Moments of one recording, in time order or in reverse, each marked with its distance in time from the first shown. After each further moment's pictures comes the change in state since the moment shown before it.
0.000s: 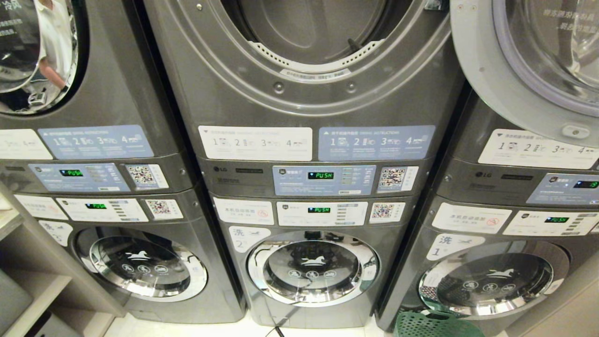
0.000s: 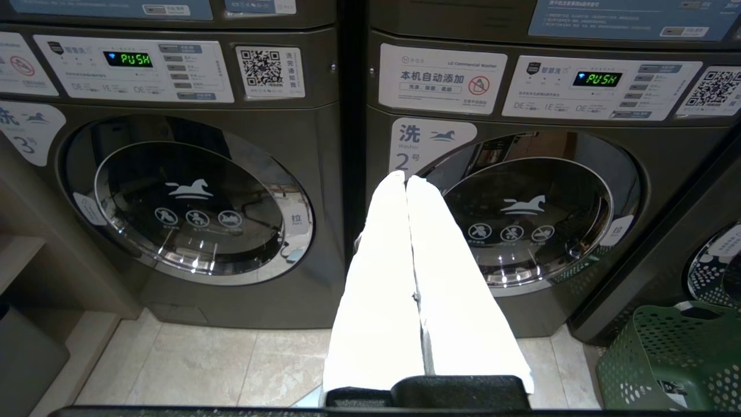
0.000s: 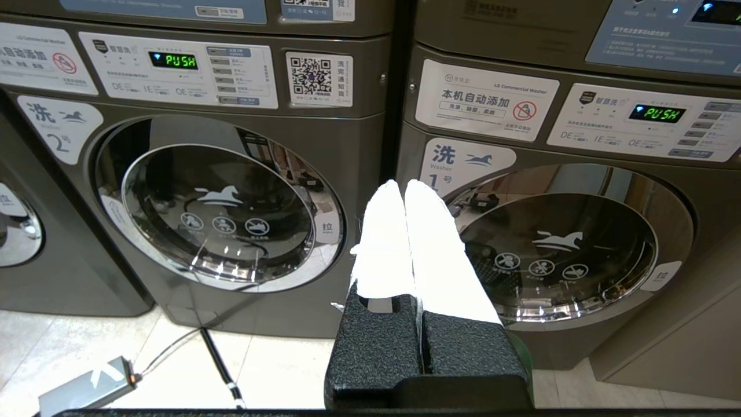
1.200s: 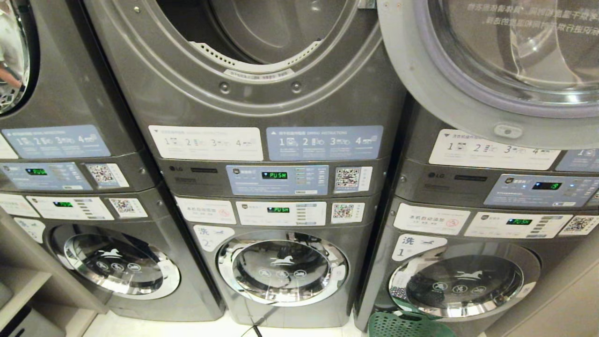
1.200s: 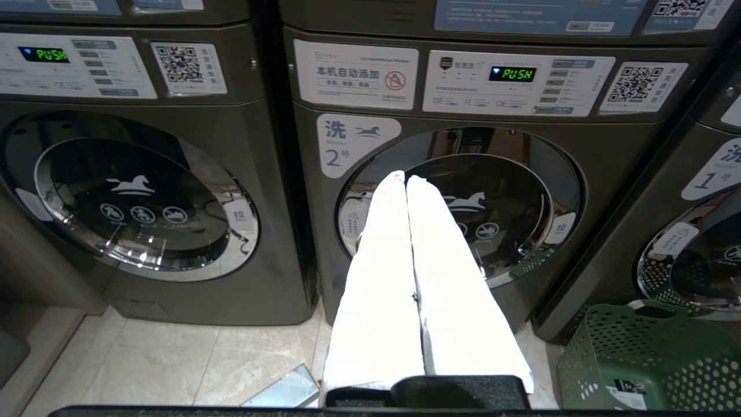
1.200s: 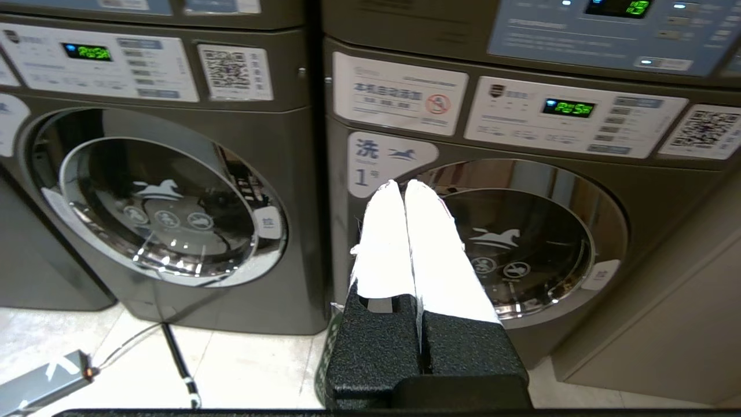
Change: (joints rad) left arm -0.001 0.000 0.000 0.000 -0.001 0.003; right arm 0.000 0.000 0.000 0.000 0.000 -0.001
